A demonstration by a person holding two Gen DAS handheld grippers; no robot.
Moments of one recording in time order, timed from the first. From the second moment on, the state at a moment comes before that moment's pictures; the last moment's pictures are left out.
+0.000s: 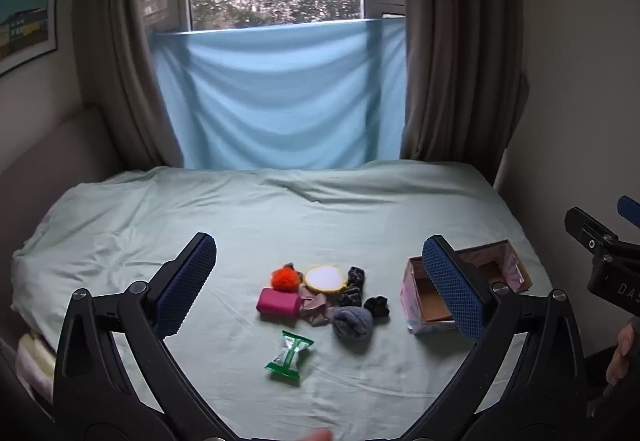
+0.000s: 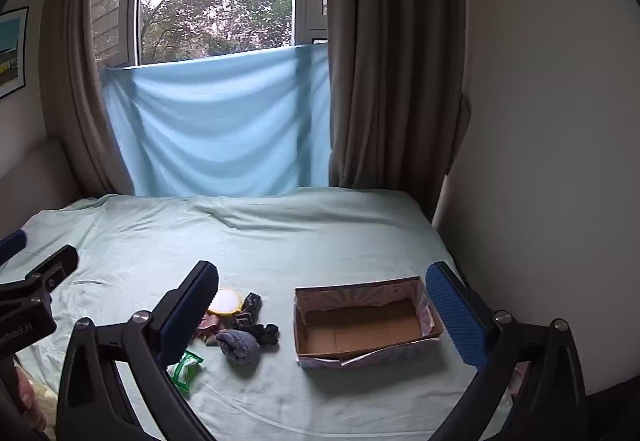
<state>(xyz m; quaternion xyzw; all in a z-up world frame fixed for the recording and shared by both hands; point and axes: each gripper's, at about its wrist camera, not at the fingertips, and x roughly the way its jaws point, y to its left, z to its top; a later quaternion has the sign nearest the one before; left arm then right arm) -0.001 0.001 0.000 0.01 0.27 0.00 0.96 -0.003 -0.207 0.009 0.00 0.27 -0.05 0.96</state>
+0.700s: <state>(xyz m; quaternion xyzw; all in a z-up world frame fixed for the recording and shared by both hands) -0.006 -0.002 0.003 0.03 0.26 0.00 0.97 -0.009 -0.213 0.010 0.02 0.27 -0.04 0.96</state>
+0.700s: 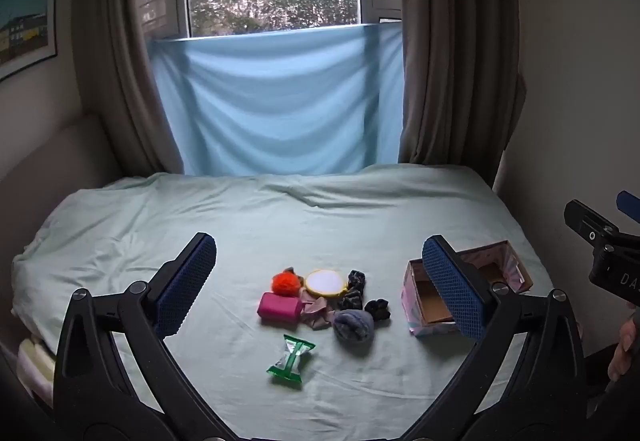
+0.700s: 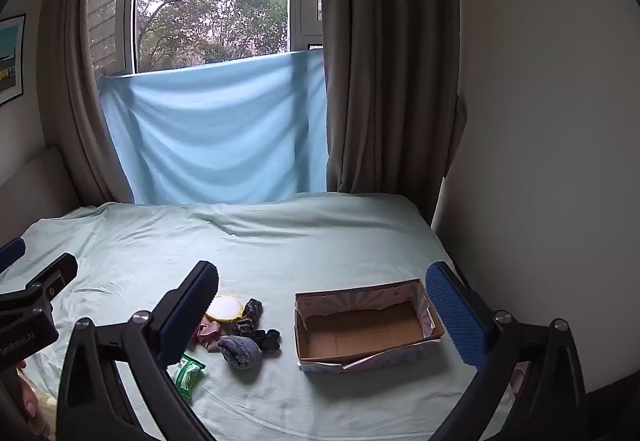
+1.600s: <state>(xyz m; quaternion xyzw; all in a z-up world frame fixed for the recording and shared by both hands) -0.009 -0.005 -0.004 0.02 0.27 -0.01 0.96 -0.014 -0.211 0.015 0.02 0.27 -0.04 0.96</state>
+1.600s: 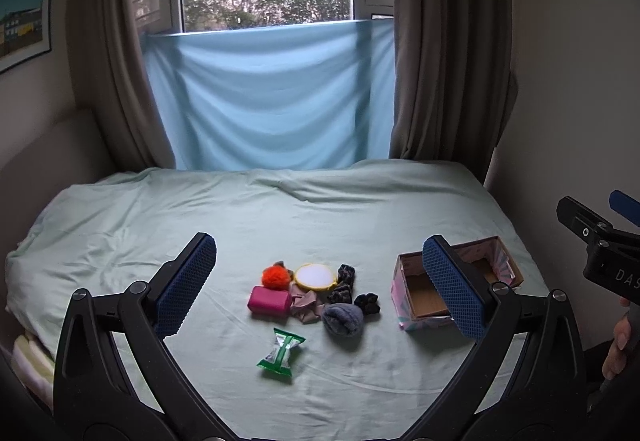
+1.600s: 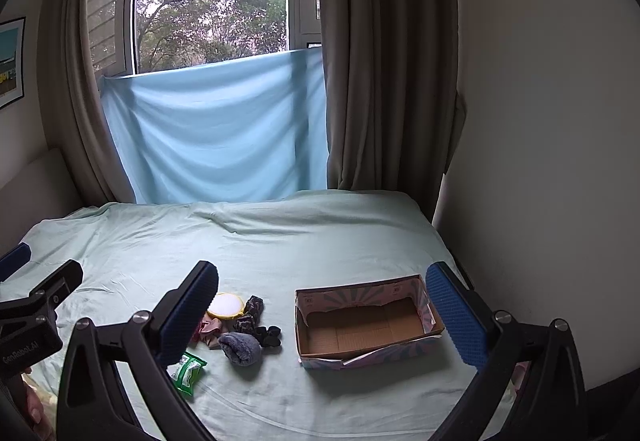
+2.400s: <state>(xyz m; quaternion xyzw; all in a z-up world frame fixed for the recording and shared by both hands) -0.010 -0.004 -0.008 0.01 0.27 -0.01 0.96 -0.014 -0.212 0.014 0.02 0.27 -0.04 0.96</state>
